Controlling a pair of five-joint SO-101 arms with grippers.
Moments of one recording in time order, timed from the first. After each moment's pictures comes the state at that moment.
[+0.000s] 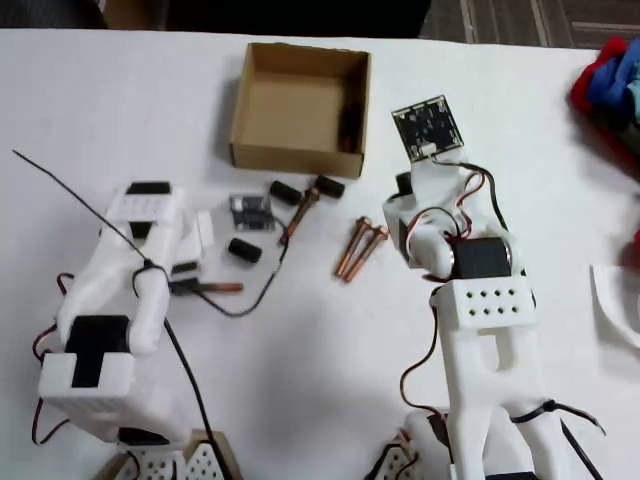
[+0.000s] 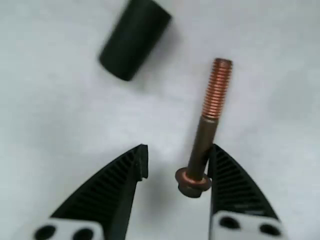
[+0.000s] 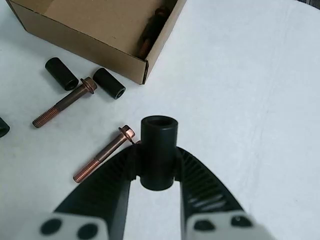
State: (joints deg) left arm -8.7 6.8 23.7 63.3 -75.2; right arm -8.8 -35.5 36.2 54.2 16.6
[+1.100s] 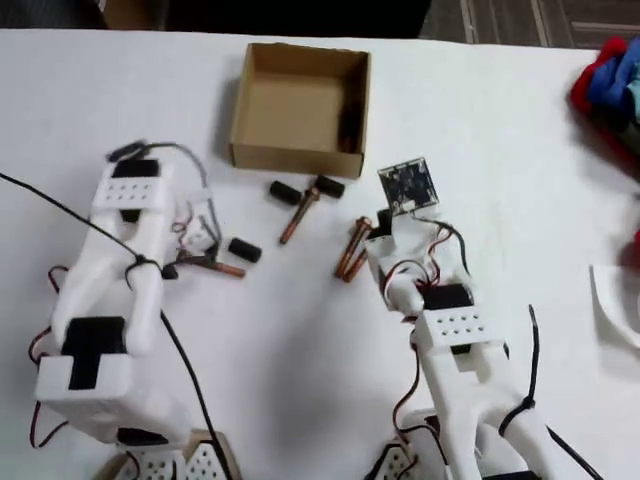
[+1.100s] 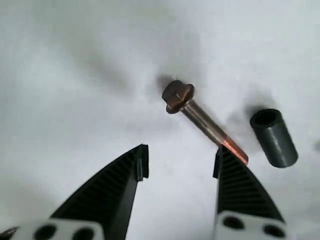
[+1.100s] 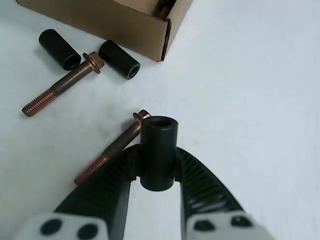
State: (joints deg) left arm -10.9 6.2 17.1 79.1 33.5; right arm -11.5 -35.6 65.2 22.9 11.9
